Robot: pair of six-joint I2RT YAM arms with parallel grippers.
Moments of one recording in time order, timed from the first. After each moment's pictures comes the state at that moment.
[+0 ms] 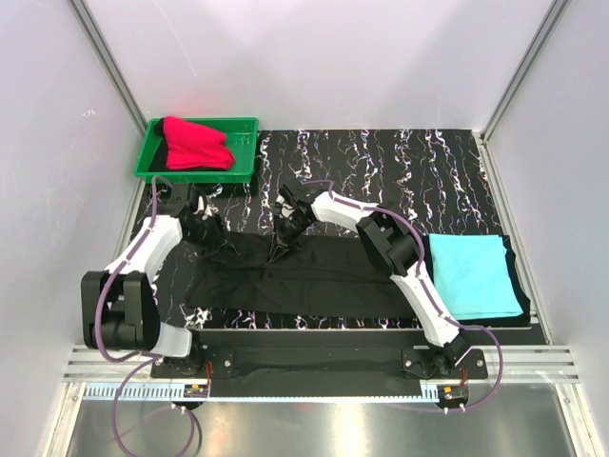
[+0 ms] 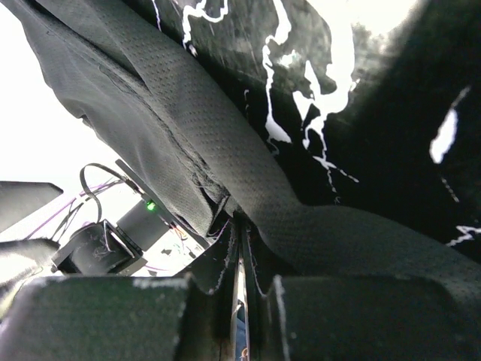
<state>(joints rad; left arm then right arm) -0.03 1.40 0.94 -0.79 0.33 -0.48 0.73 2.46 1.91 -0.65 -0.72 0.76</state>
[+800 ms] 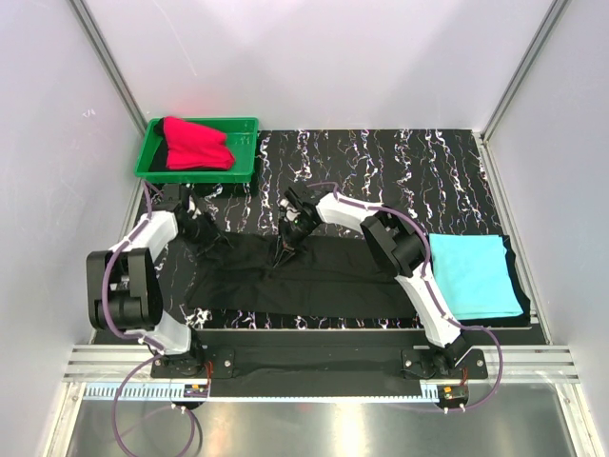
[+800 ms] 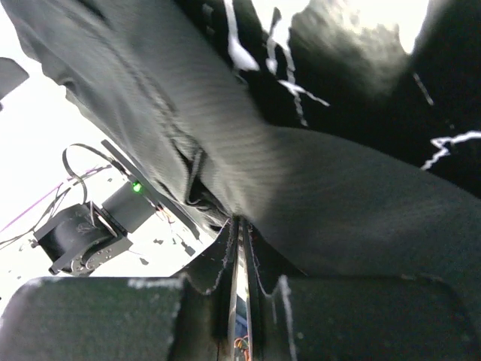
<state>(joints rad) 0.08 1.56 0.93 -0.66 0.33 -0.57 0.72 2.40 1.81 -0.65 -0.73 0.71</state>
